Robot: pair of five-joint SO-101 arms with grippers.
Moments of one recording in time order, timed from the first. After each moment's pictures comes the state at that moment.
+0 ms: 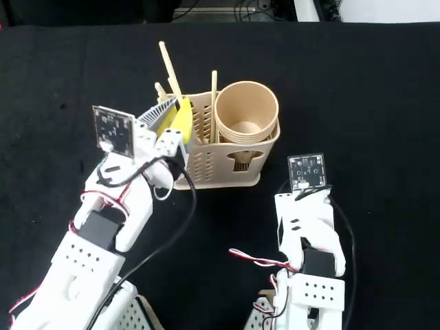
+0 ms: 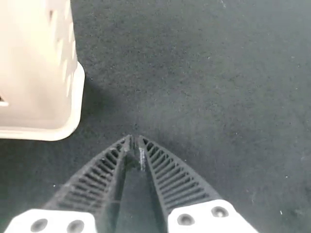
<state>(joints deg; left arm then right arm) 19.7 -58.5 59.1 14.6 9.6 8.4 -90.4 97.2 40.1 17.0</state>
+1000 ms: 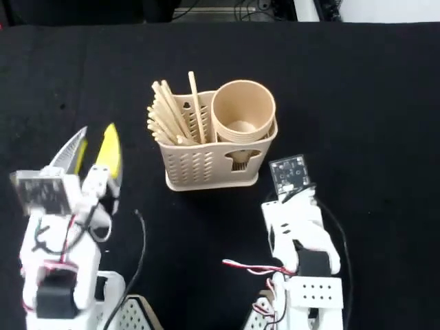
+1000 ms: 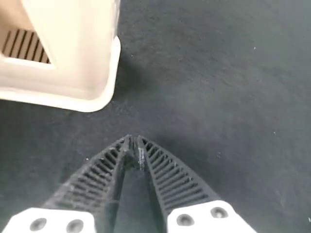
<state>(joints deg) -5.6 -96.8 67.8 44.4 0.4 1.4 -90.8 97.2 46.4 17.1</state>
